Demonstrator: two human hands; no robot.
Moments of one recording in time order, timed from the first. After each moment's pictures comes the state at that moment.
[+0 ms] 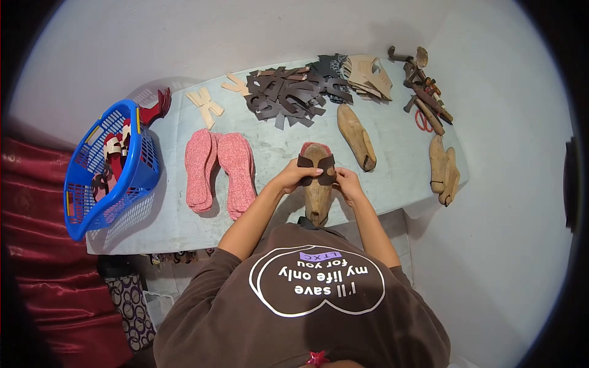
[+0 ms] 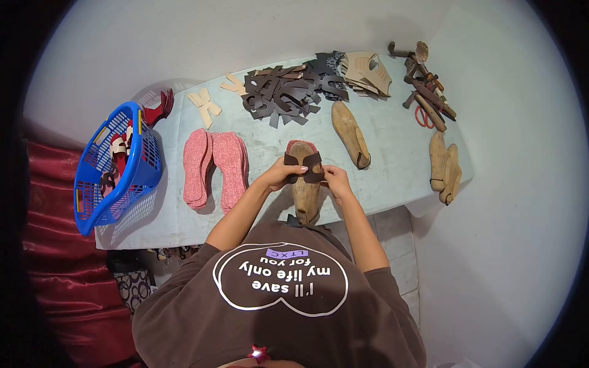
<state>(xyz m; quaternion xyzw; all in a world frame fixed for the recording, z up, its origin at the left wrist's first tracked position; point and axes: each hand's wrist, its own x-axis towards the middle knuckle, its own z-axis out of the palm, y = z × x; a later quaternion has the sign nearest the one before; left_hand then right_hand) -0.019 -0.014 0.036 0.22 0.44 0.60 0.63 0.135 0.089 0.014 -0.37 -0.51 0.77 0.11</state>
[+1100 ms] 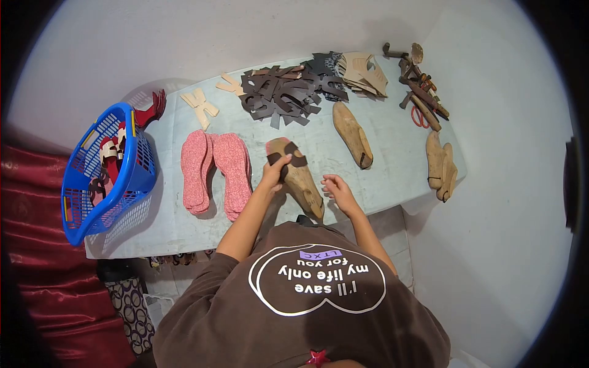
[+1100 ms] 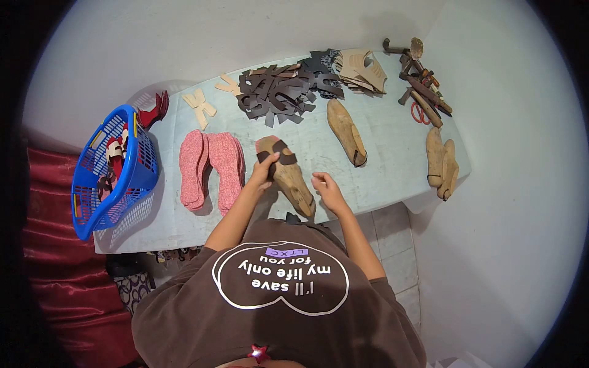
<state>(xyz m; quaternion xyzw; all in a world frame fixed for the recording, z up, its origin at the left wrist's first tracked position) -0.038 -0.029 -0.005 0.04 0.45 0.75 0.48 0.156 0.062 0.011 -0.34 -0.62 0.69 0.13</state>
